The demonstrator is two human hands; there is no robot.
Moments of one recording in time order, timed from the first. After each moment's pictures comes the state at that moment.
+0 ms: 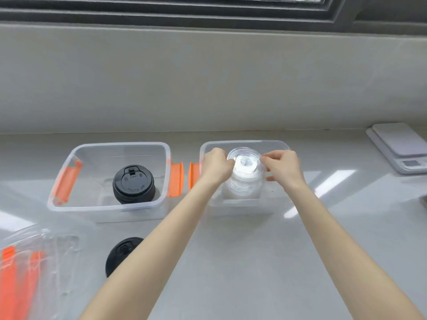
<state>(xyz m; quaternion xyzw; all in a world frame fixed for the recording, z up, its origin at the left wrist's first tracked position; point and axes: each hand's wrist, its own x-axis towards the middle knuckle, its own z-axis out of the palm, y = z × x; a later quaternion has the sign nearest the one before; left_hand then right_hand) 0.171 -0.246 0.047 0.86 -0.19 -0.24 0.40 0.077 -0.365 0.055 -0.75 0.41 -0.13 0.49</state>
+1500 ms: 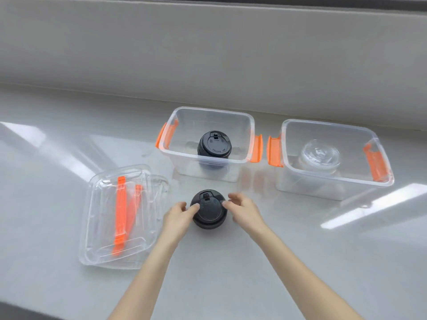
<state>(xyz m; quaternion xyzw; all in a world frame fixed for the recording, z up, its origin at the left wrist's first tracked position) 0.104 0.033 -0.019 0.84 0.15 -0.26 0.46 0.067 -0.123 -0.030 -0.73 0.30 0.14 0.60</state>
